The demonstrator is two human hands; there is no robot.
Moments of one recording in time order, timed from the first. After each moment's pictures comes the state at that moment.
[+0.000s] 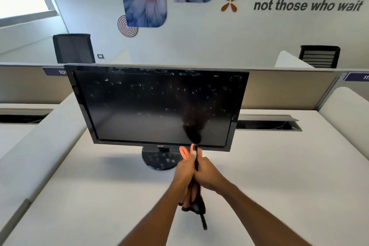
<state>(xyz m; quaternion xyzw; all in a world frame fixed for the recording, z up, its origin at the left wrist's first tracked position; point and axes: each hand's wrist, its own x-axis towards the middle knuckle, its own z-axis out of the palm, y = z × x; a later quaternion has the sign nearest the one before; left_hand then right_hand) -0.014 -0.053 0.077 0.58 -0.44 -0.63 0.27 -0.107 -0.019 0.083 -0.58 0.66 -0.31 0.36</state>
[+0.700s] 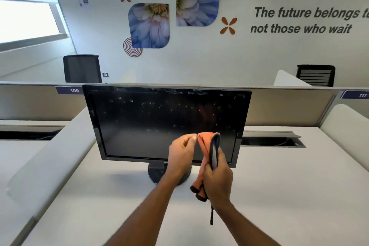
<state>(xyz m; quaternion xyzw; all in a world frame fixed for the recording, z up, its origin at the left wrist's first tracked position) 0.018 -0.080 0.177 0.44 -0.66 -0.42 0.44 -0.069 -0.009 0.123 -0.41 0.70 -0.57 0.08</state>
